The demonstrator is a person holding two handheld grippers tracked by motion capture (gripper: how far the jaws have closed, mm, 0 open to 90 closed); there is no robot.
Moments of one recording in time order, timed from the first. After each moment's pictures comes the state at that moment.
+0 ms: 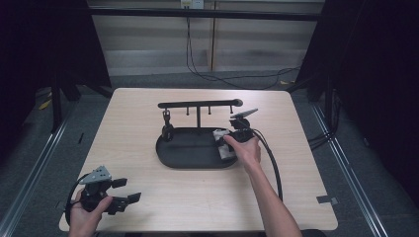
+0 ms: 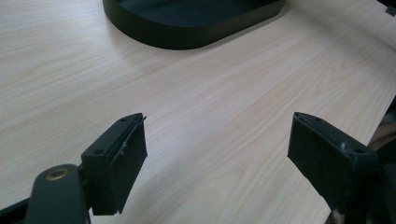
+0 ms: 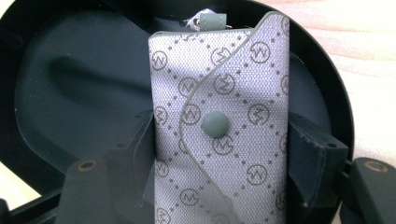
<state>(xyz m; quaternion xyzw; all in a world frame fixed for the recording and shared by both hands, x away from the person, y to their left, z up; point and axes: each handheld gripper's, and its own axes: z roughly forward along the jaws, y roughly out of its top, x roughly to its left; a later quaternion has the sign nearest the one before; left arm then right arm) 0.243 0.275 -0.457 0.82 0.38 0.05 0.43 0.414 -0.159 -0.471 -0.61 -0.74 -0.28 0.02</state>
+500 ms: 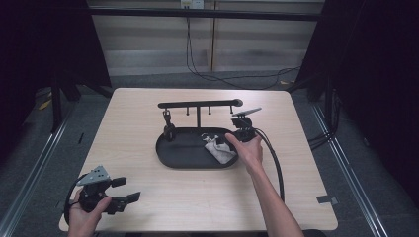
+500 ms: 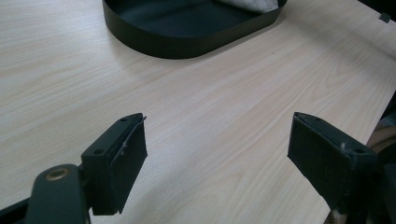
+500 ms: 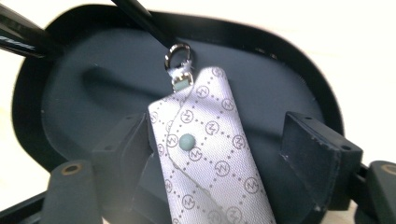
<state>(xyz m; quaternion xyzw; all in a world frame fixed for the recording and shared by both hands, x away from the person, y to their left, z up) 0.240 0.276 -0.453 0.81 0.37 0.06 0.44 0.404 -0.162 -0.455 -0.59 -0.74 -0.32 -0.01</state>
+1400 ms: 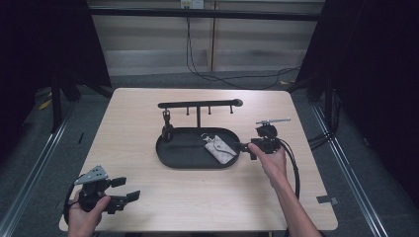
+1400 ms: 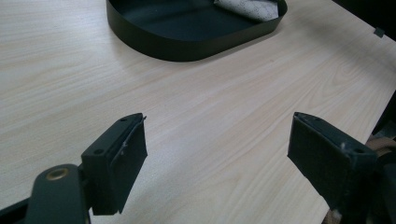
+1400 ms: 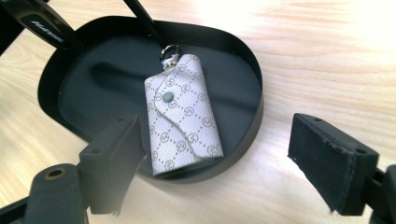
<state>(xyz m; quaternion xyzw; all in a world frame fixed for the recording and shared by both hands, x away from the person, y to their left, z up) 0.241 0.278 -0.455 0.80 0.39 0.05 0.45 0.347 -0.218 -0.438 -0.56 -0.73 -0.39 -0.07</state>
